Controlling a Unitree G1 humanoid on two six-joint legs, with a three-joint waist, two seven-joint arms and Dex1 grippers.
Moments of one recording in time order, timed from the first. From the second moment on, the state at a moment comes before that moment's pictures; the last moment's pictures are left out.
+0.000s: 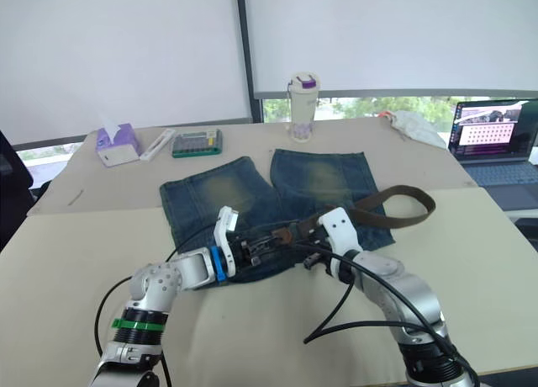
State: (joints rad) left arm -0.44 0.13 0.04 0.06 -0.78 0.96 -0.48; right arm -0.30 -0.45 0.07 -0.41 0.37 1.01 0.37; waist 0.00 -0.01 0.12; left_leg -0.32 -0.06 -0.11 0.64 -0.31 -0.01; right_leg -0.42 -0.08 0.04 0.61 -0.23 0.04
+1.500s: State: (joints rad) left arm -0.21 0.41 0.32 -0.02 -1.33 1.20 -0.37; right arm -0.33 -0.39 0.06 -0.38 0.48 1.01 0.32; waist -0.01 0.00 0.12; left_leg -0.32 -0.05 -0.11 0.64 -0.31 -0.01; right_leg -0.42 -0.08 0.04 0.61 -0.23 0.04
